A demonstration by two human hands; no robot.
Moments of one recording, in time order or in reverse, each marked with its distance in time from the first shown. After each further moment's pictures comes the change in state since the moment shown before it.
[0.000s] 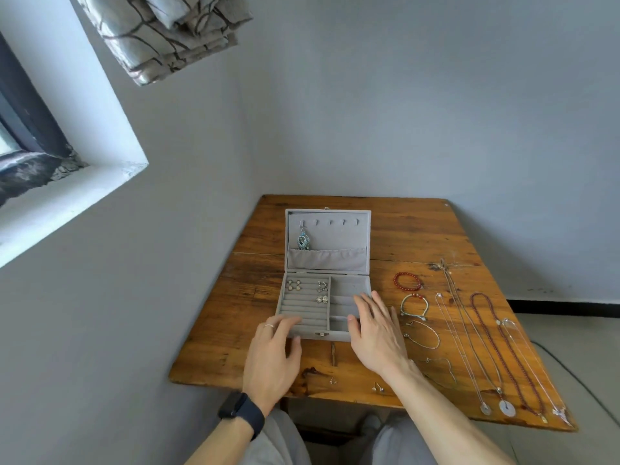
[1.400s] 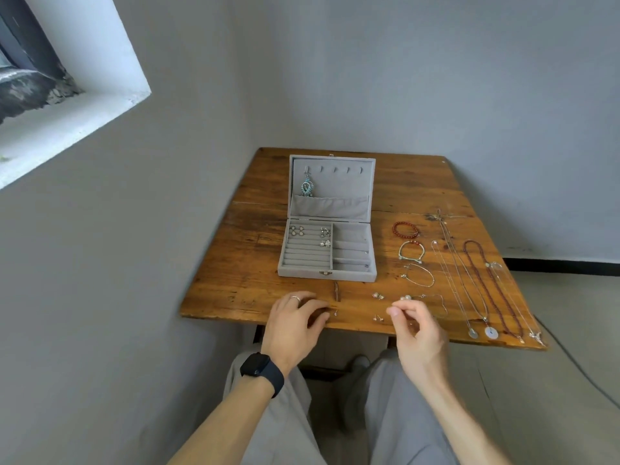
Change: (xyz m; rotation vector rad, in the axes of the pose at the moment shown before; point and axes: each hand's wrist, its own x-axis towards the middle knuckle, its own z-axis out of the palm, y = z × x) left_hand -0.051 0.002 0.016 0.058 -0.153 0.111; right_hand -0.138 0.008 -0.011 0.556 0.410 0.157
